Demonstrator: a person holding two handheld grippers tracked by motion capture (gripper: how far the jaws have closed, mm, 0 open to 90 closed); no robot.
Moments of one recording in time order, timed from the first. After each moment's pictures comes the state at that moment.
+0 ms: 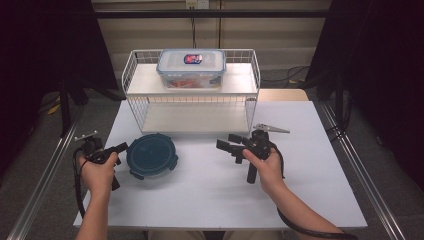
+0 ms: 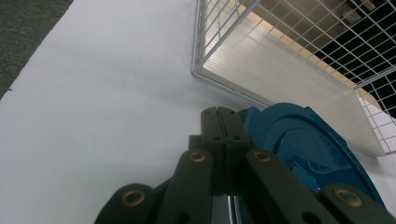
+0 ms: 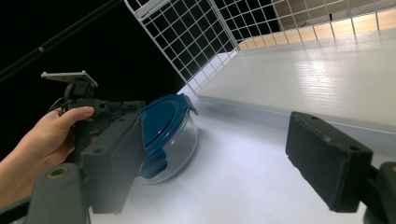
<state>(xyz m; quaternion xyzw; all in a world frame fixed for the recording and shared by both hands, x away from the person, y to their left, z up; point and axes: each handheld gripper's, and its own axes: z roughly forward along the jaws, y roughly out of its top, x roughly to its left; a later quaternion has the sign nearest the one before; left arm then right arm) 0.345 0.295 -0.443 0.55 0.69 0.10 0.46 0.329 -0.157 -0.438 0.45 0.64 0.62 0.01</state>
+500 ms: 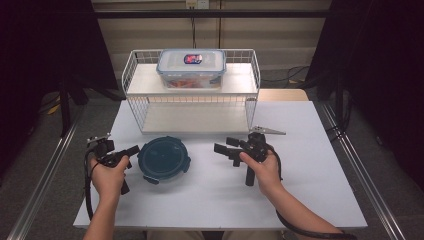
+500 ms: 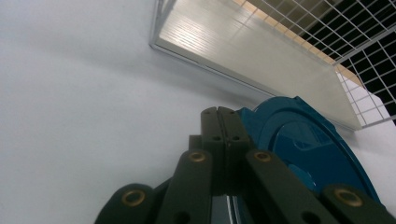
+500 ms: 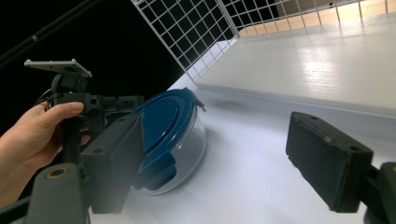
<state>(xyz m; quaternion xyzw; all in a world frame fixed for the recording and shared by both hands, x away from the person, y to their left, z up) 0.333 0.263 -0.442 0.57 0.67 0.08 0.46 0.326 -0.151 -0.445 0.45 0.65 0.61 0.00</state>
